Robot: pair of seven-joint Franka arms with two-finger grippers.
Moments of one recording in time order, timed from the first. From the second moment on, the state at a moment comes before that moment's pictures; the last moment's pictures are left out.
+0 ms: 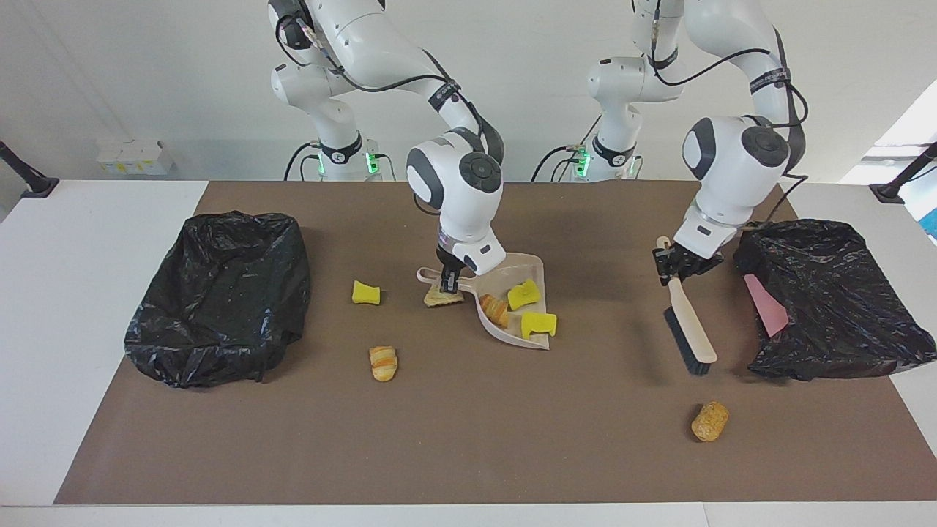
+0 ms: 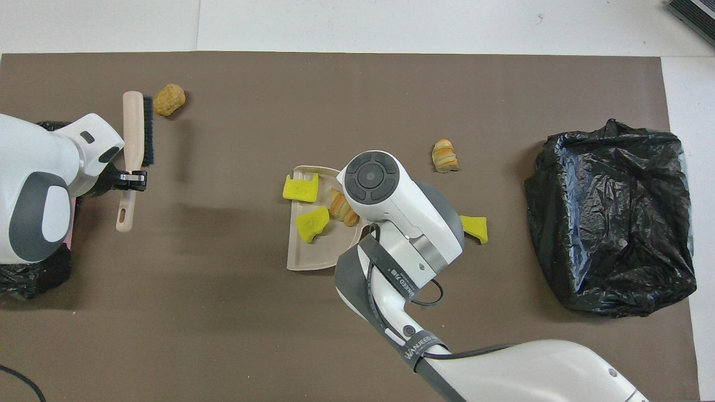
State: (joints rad) left arm -0.01 0.16 -0.02 -1.93 0.04 2.17 0.02; right arm 0.48 0.42 0.11 -1.67 -0.19 1.94 -0.84
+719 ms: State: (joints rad) left arm 0.04 0.50 -0.02 -1.59 0.18 2.19 0.40; right arm 0.48 0.42 0.11 -1.67 -0.19 1.94 -0.84
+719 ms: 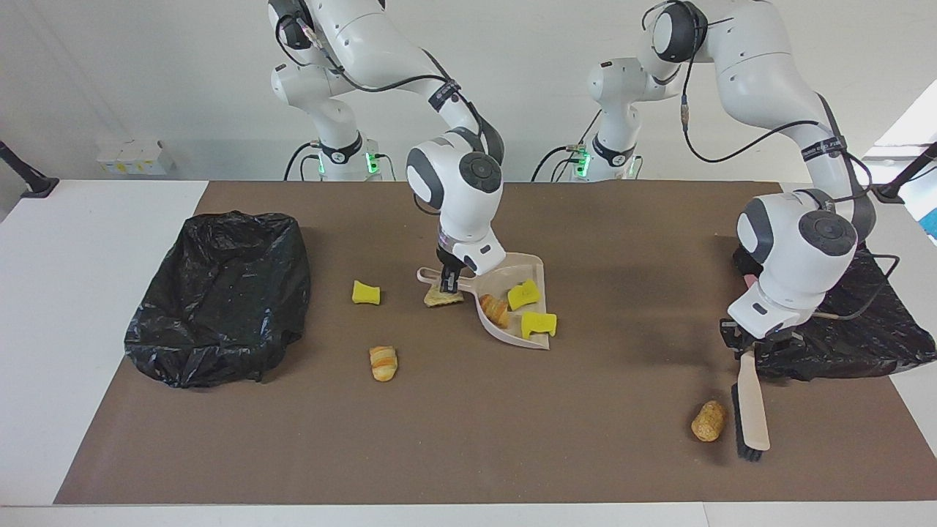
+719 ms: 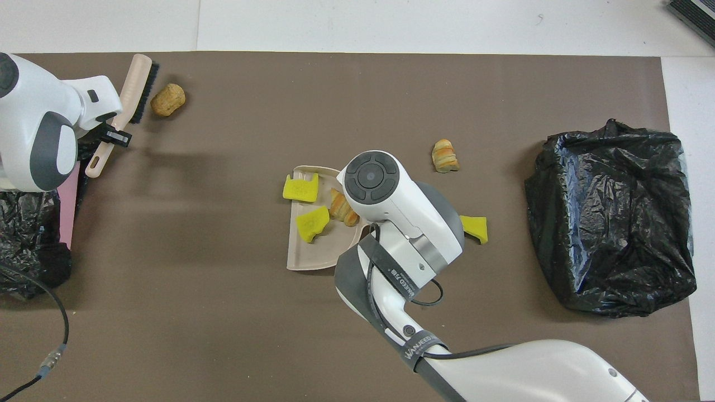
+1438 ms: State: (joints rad) left arm -0.04 0.43 -0.07 -1.73 0.16 2.07 0.52; right arm 0.48 0.42 0.11 -1.67 -0.19 1.94 -0.84
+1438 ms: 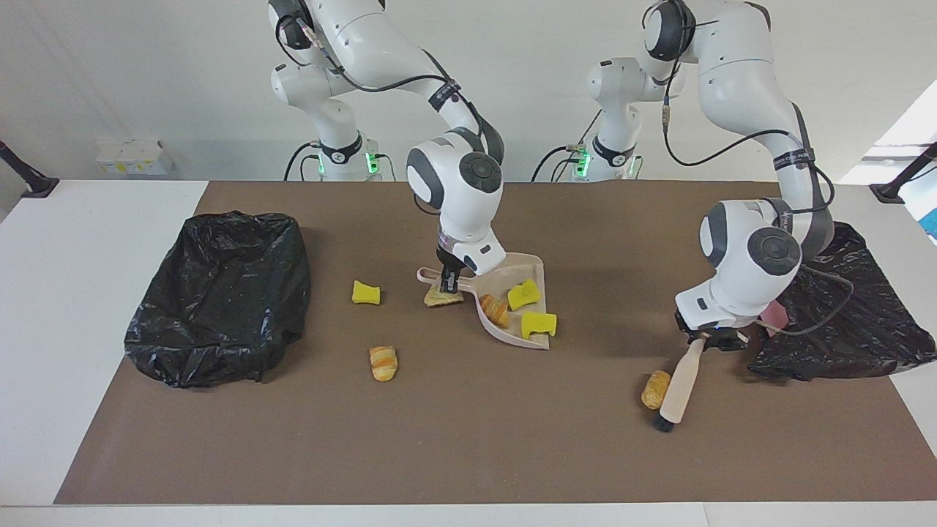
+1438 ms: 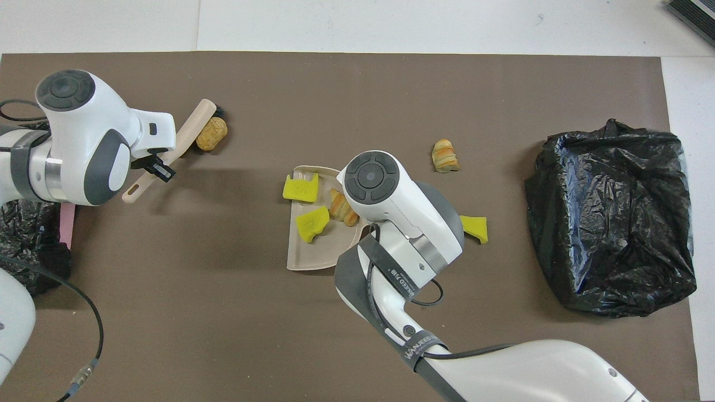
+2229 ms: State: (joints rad) left arm -0.30 0.26 -0.08 -1.99 -0.09 1.96 0.31; right arm 0.48 0.42 0.11 -1.67 -0.19 1.95 -0.84
